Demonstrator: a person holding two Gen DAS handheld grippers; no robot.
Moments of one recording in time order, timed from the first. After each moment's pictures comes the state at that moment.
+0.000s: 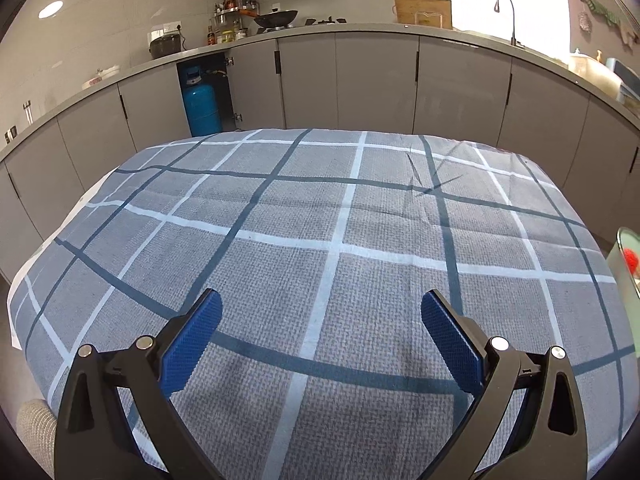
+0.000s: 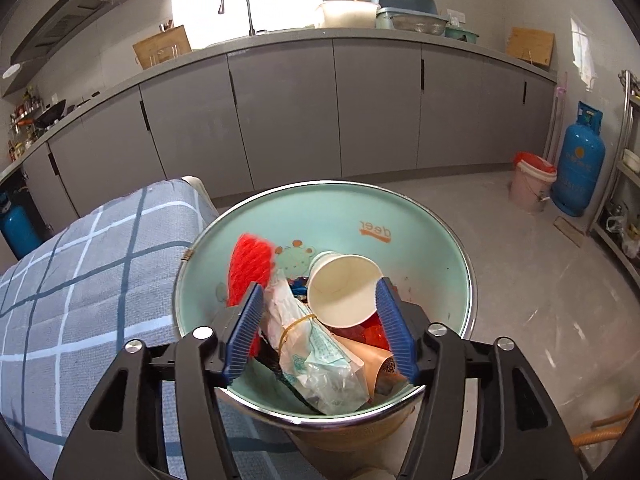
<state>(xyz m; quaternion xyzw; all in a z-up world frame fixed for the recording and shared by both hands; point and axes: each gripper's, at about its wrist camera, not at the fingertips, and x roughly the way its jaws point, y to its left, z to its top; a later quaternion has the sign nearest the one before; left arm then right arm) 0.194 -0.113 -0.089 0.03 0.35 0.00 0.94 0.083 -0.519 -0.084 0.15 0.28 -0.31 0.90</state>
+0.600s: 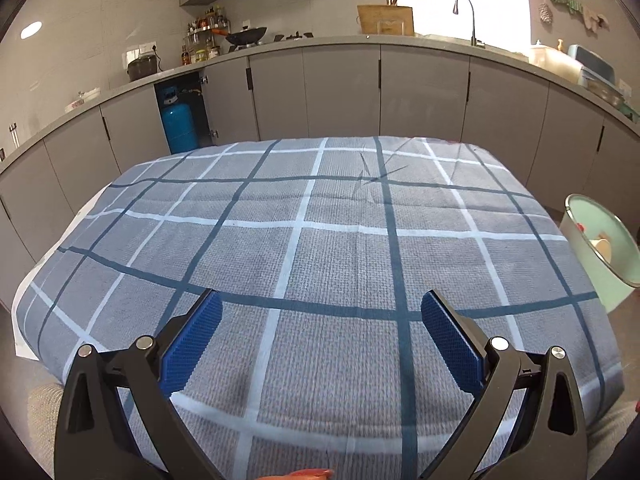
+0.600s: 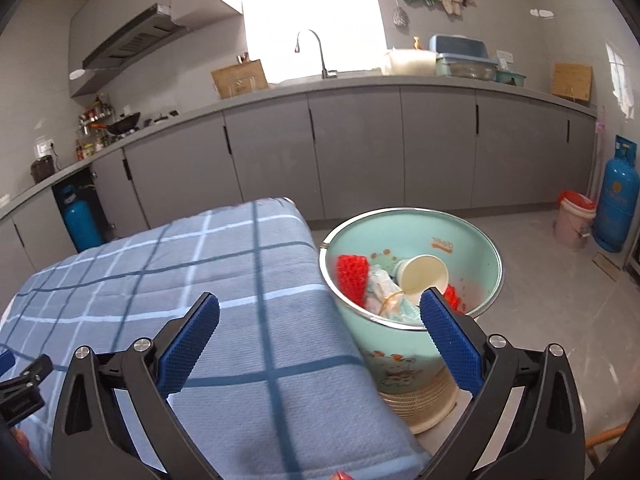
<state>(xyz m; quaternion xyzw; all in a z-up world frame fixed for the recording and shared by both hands) 0.118 -0.125 -0.068 0.05 0.32 -0.05 0.94 0.025 -0.402 -0.035 0.12 0.21 -0.21 0.95</state>
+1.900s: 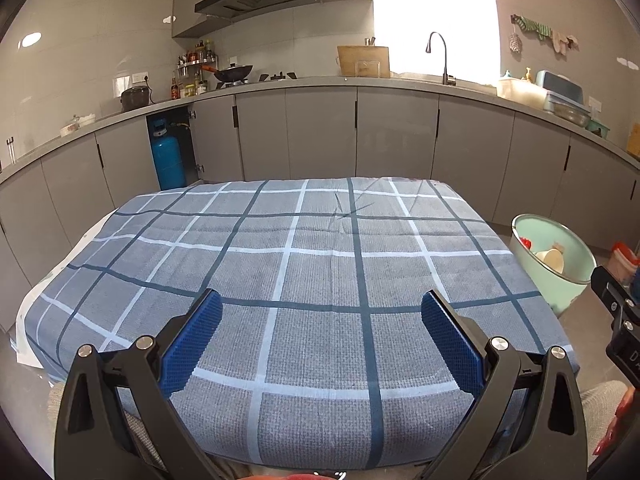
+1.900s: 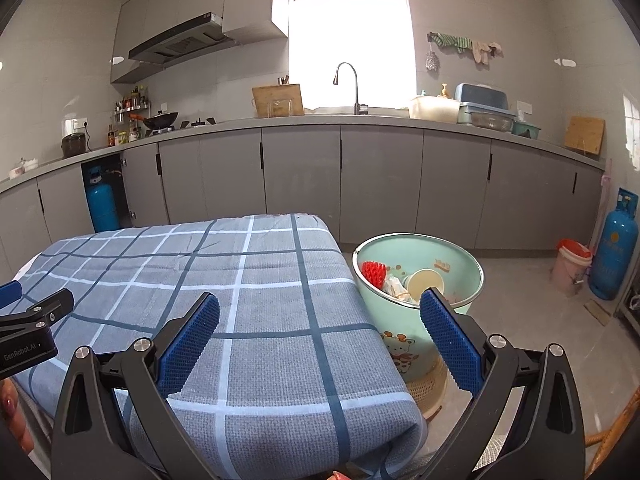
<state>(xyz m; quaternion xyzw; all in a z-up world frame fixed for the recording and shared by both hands) 0.043 -0.113 -0.022 0.04 0.26 -0.09 0.96 -0.045 -0.321 -0.008 0.04 0.18 -0.19 0.96</state>
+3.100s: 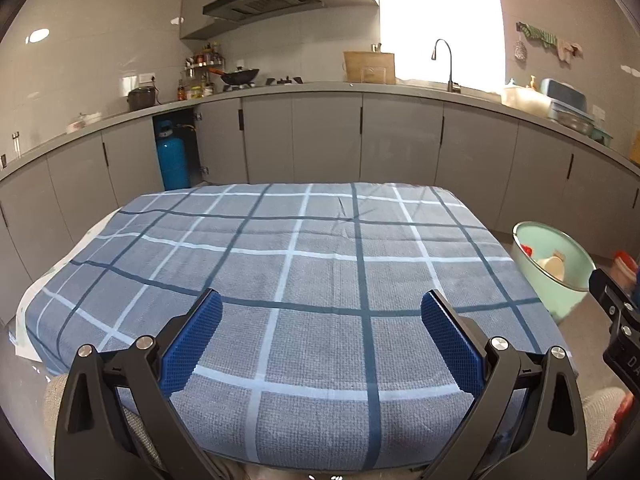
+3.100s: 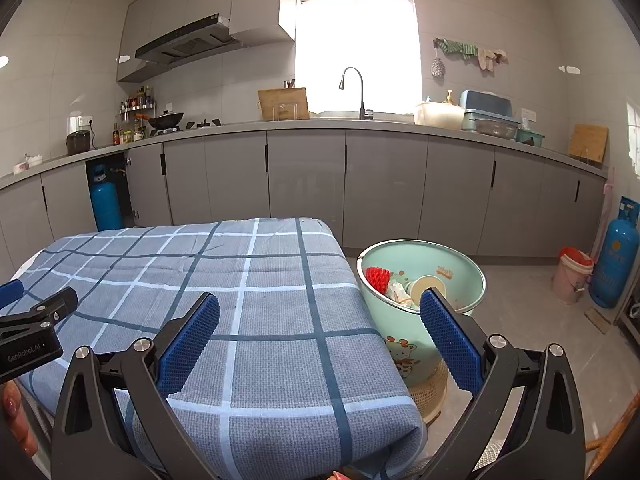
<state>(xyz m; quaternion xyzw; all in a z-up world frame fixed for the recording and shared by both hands) 0.038 -0.112 -0.022 0.03 0.25 -0.08 0.96 -0.045 -0.315 -0.005 0.03 0.18 -0.18 0.97</state>
